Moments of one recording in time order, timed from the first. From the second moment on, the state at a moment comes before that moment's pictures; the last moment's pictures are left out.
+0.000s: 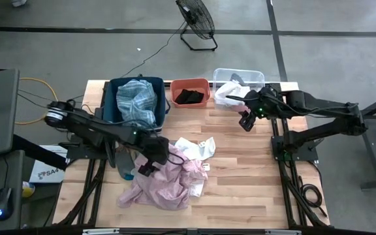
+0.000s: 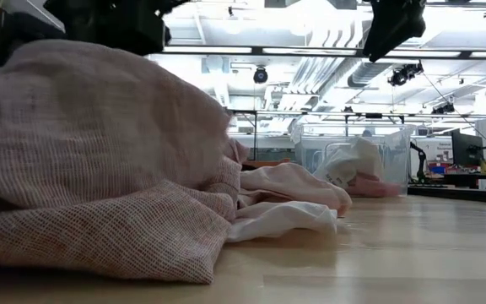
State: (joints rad) left arm -0.19 1.45 0.90 -0.51 0.14 0.24; right arm -0.11 1.10 1.23 -1.11 0.38 0.42
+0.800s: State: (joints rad) left arm -0.17 1.48 0.90 -0.55 0.01 0.24; right arm -0.10 1.10 1.23 -1.11 0.37 0.45
